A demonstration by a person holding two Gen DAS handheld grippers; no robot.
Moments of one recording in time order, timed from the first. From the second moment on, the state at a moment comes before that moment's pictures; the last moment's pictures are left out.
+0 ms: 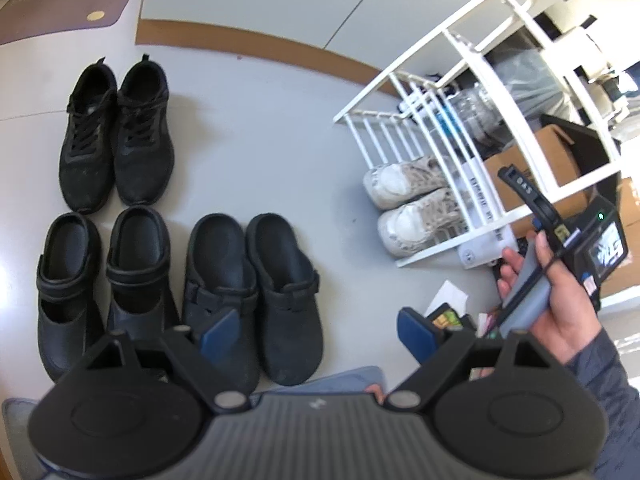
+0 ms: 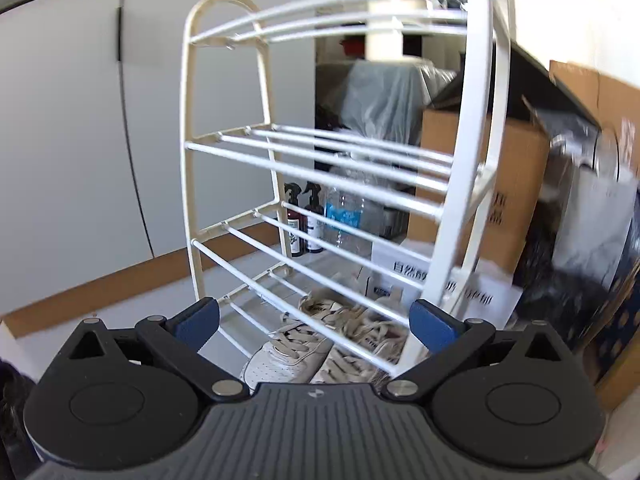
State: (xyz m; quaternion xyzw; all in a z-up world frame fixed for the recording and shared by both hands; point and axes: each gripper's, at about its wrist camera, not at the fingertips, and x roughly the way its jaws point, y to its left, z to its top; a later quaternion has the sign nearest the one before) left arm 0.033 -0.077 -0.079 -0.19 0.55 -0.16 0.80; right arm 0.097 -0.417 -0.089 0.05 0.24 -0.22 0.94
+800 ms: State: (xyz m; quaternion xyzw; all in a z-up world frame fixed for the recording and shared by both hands) left arm -0.028 -0.086 -0.053 -0.06 0.52 -0.12 0.85; right arm -0.019 -0.406 -0.010 0.07 0.28 -0.08 0.95
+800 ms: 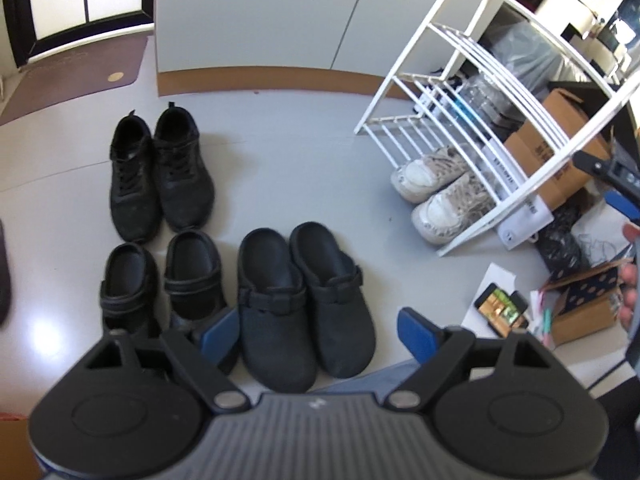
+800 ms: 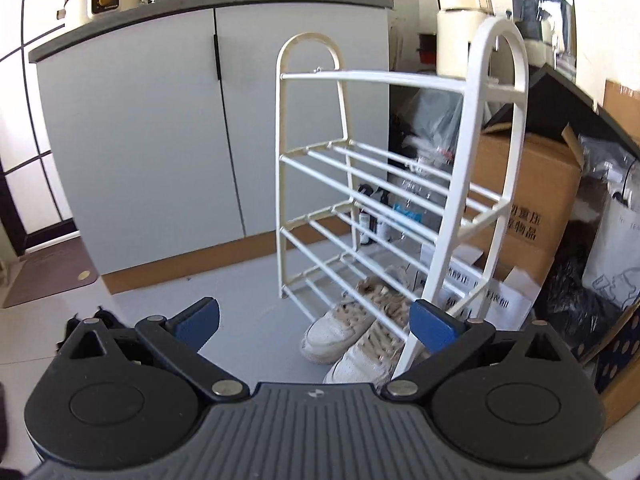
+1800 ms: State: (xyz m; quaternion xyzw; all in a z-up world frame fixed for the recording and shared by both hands) left arm -0.033 -0.076 -0.018 -0.09 0.49 -0.17 0.85; right arm -0.011 -0.339 -0.040 0.07 0.40 0.00 0.91
